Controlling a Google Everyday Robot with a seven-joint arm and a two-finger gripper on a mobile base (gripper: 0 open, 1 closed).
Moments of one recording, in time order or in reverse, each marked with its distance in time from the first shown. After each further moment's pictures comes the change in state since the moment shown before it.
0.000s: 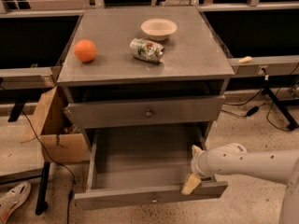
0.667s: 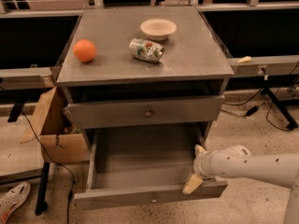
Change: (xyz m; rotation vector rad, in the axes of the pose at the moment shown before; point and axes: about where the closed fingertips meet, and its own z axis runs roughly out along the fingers) arm 0.009 -0.006 -0.006 0.044 -0.015 0.033
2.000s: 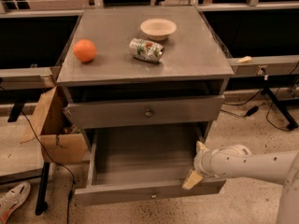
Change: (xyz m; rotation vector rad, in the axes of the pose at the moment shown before) arm -0.007 -0.014 -0.002 0.052 -0.021 0.004
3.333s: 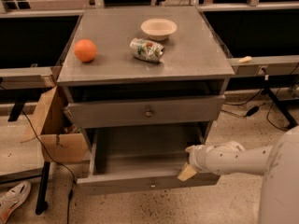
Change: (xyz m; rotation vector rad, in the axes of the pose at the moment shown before) arm -0.022 -0.014 0.013 0.036 -0.036 0.008
